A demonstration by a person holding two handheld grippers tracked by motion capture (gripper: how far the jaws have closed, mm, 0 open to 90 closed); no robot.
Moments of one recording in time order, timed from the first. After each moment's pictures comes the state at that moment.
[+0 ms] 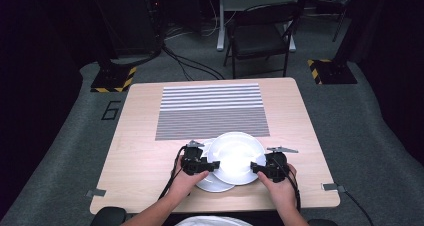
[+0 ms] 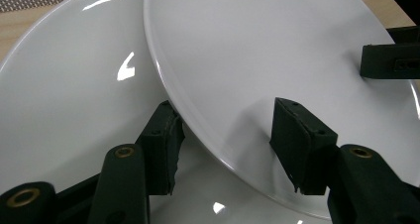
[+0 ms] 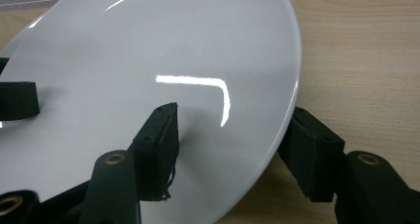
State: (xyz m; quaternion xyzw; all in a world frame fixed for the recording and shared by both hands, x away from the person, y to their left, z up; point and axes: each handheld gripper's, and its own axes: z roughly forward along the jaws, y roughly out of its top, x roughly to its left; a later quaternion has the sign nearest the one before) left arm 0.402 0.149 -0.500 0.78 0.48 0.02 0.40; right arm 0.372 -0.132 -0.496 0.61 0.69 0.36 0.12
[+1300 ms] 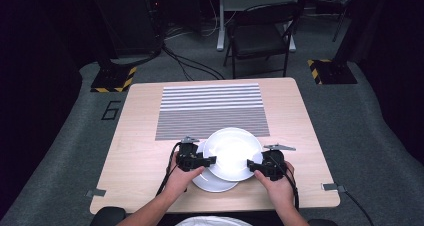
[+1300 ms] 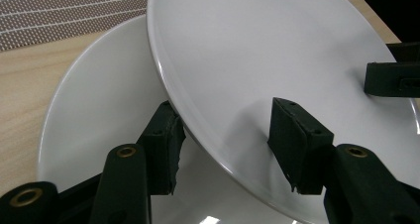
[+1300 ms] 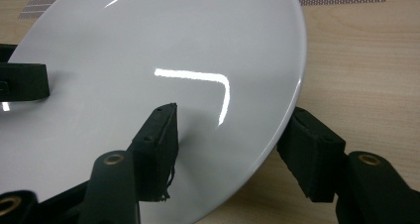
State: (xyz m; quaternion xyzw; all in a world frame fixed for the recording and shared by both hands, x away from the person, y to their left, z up) left arm 0.406 0.162 -0.483 0.77 0.49 0.02 0.42; right arm 0.371 -0.121 -0.479 0.60 0.70 0.37 0.12
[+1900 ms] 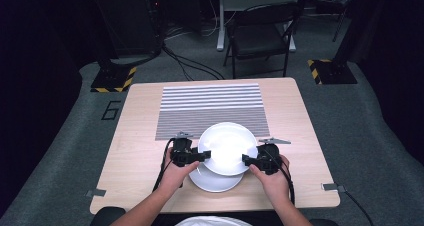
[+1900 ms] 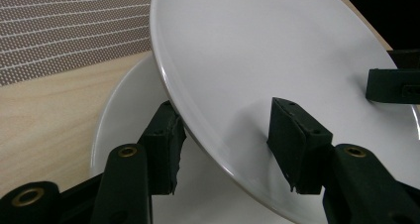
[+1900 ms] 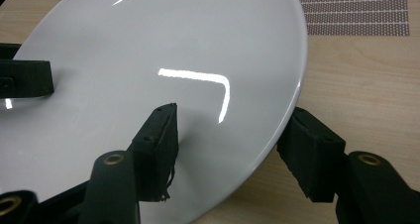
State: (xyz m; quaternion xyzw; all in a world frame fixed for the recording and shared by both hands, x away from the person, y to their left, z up) left arm 0.414 0.178 -0.470 0.76 0.49 0.04 0.43; right arm 0.383 -0.108 -0.467 0.59 0.71 0.38 0.11
